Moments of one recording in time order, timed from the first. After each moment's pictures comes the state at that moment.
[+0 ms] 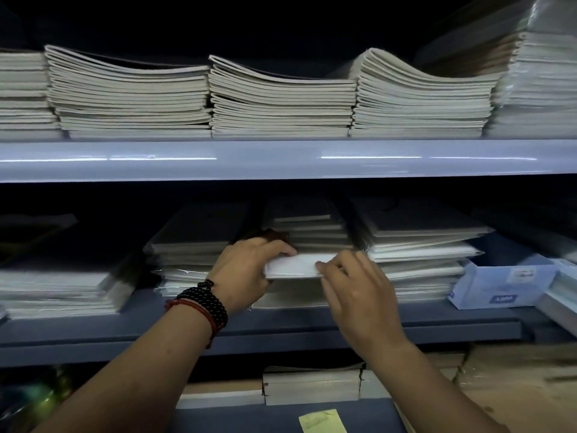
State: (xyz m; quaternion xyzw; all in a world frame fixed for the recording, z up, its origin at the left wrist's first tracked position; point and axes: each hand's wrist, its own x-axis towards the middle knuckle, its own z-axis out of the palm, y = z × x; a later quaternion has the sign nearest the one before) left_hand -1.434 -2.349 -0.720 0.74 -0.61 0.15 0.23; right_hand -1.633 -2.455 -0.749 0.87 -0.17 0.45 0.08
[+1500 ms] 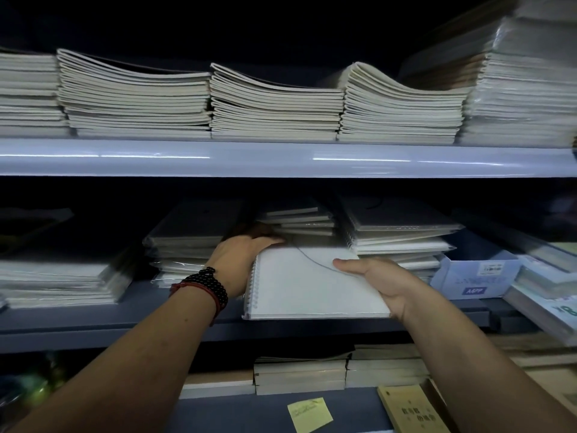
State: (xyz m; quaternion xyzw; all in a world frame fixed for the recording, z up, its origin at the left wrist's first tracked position) left_hand -1.428 -2.352 -0.724 0.74 -0.62 0.11 0.23; right_hand -1.674 -2.471 -0.691 0.58 -0.36 0.18 -0.71
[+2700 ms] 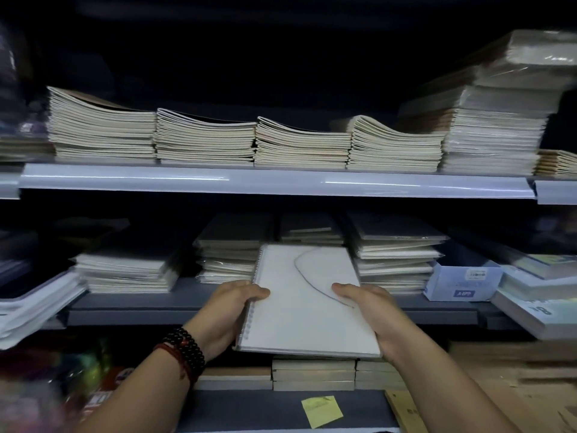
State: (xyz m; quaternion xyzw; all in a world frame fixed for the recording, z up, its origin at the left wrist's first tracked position) left_hand -1.524 -2.211 -0.710 0.60 -0.24 -0.37 0.67; right_hand -1.708 -2.365 -0.701 0.57 -0.32 0.27 -0.70
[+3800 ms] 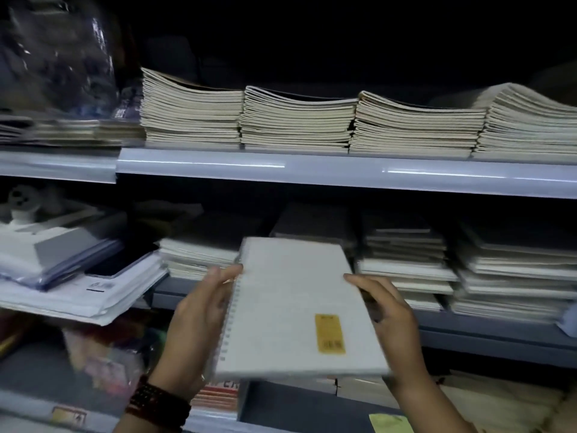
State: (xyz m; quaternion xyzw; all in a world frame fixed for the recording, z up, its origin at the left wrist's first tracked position) left_hand -1.451 -2.098 -0.728 0.54 -0.21 -0.18 0.80; right_hand -1.587 -2.313 -0.754 0.74 -0.10 0.43 -0.51
